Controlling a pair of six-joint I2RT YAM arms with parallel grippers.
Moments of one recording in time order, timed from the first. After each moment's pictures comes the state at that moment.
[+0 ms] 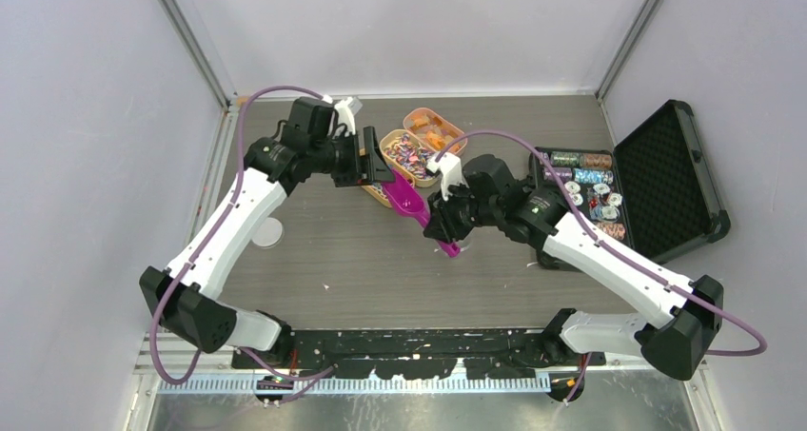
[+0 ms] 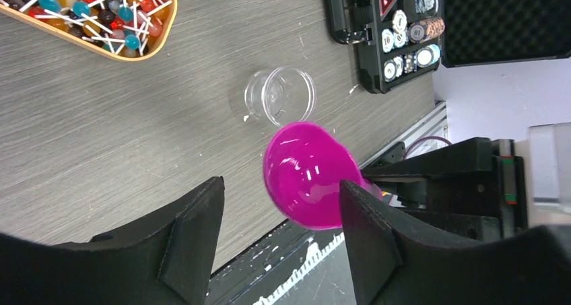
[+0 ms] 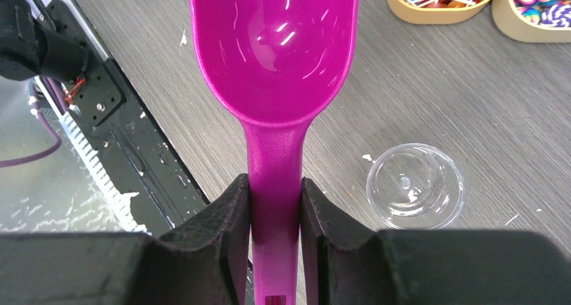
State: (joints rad) left arm -0.47 1.38 1.48 -0.81 0.39 -0.52; right arm 0.79 1.20 1.12 -0.59 -0.24 0.12
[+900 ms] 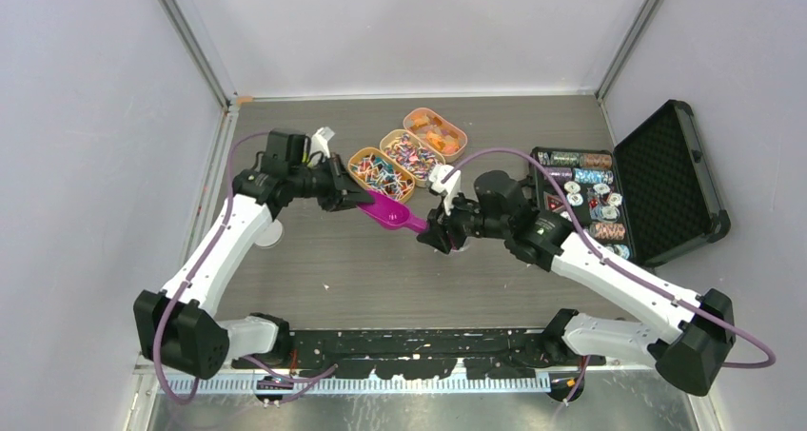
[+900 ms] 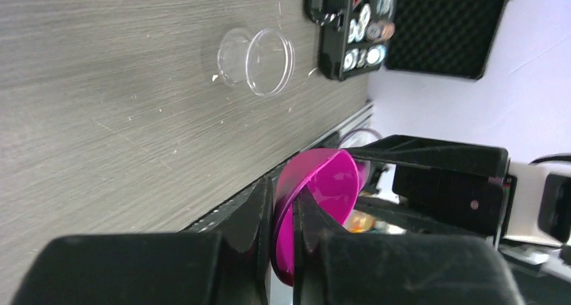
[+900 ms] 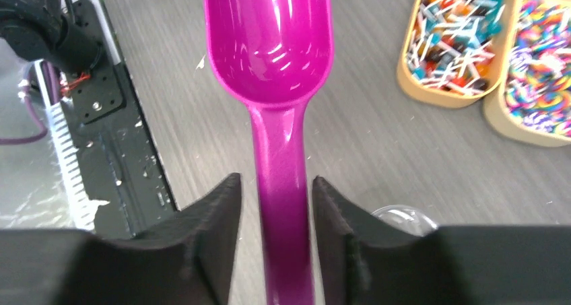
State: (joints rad) left arm -0.32 1.26 1.17 -0.68 0.63 -0.70; right arm 0.80 1.10 0.93 -0.33 -0.35 -0.05
